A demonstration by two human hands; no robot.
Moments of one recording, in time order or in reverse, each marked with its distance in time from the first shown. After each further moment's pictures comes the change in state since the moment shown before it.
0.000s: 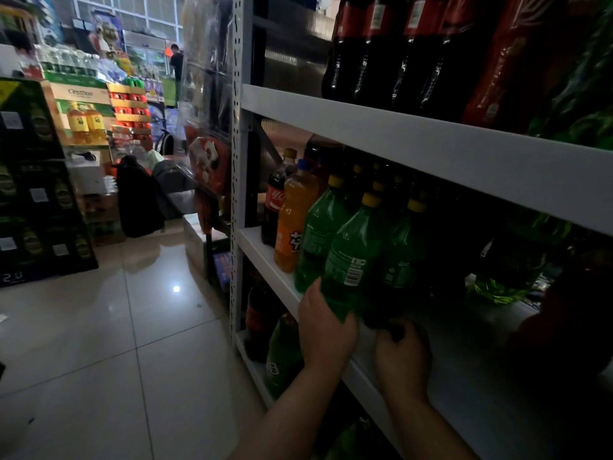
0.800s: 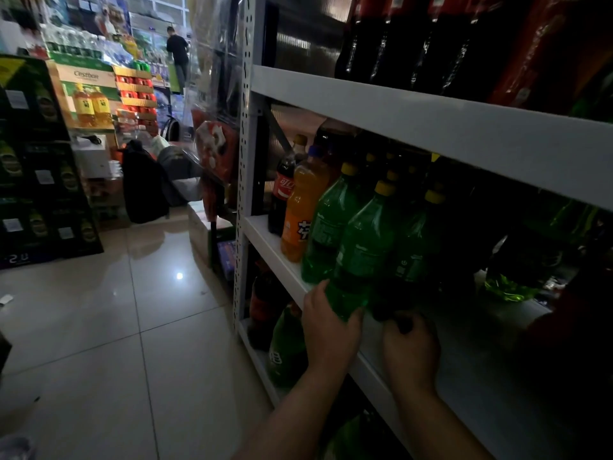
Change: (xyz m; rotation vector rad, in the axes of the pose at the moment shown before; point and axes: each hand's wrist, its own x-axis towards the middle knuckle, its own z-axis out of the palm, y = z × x) left_hand -0.008 -0.015 0.003 -0.046 0.021 -0.062; right_hand 0.003 0.001 0.005 0.019 0.002 -0.018
